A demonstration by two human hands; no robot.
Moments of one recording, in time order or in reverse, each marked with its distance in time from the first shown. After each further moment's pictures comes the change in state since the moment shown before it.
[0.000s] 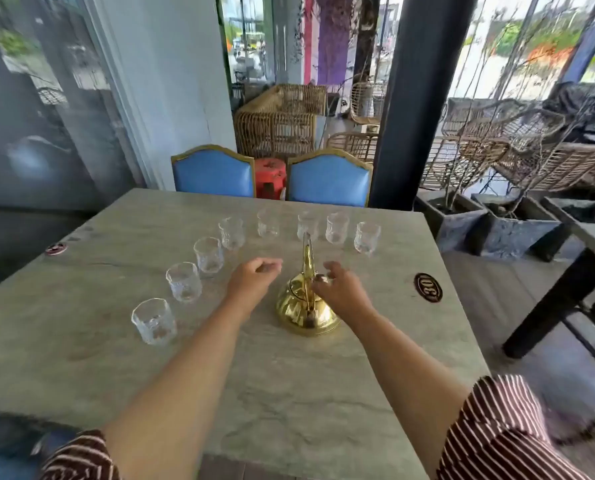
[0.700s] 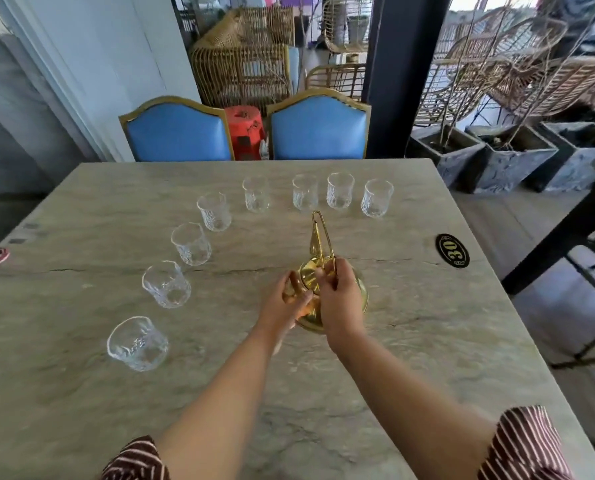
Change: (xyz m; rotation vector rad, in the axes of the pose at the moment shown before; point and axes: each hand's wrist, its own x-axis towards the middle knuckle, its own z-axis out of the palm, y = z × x) left_hand 0.051 -0.083 0.051 -0.294 -0.332 -0.314; right_hand 0.033 0.005 0.085 0.552 0.340 0.188
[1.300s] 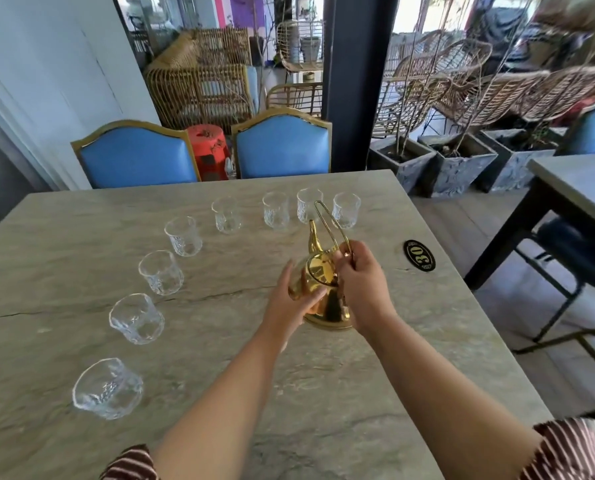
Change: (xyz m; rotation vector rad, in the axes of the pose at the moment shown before) left_hand 0.008 0.039 0.035 0.124 -0.116 0.175; right_hand 0.038 -0.029 -0.051 0.069 0.031 -0.051
